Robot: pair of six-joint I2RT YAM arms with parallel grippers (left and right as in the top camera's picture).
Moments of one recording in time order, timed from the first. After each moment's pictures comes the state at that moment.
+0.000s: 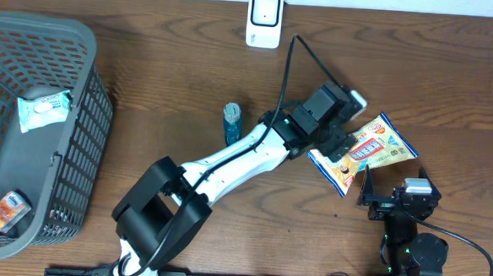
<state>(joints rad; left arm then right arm) -0.84 1.97 1.47 -0.29 0.14 -0.03 -0.01 0.01 0.04 -0.14 -0.01 -0.06</state>
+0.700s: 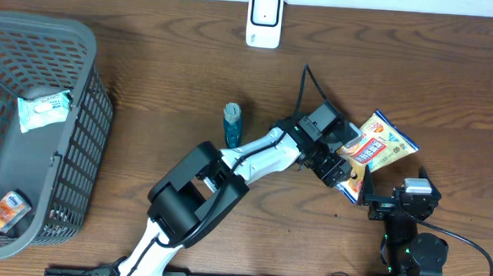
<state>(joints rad) -0.85 2.18 1.47 -0.34 0.44 -0.04 -0.01 0.01 0.04 -0.14 -0.01 -0.06</state>
